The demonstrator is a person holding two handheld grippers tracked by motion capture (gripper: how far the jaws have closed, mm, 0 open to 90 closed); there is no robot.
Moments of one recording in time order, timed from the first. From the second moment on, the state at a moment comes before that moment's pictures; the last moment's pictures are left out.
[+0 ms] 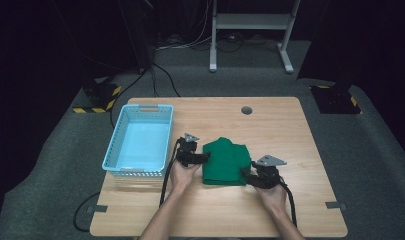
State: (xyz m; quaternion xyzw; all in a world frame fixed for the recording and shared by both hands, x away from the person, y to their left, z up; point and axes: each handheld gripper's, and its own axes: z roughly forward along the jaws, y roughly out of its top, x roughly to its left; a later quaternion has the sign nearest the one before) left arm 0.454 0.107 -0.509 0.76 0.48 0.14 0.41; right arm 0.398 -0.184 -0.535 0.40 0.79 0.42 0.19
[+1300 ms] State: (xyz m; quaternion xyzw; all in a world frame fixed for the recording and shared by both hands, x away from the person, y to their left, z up) left arm 0.433 0.074 -0.536 0.79 0.47 0.16 0.37; right arm 0.418 -0.288 -0.546 0.52 0.74 0.35 0.25
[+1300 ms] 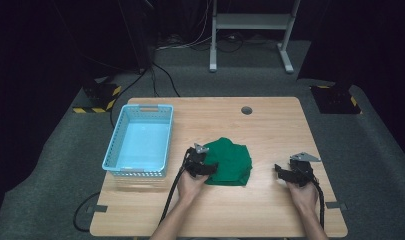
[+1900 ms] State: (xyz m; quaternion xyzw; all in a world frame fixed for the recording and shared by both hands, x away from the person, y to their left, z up) left arm 0.432 0.068 -0.531 0.80 0.44 0.15 0.37; right arm 0.417 -0.286 -0.547 0.53 0.74 0.34 0.25
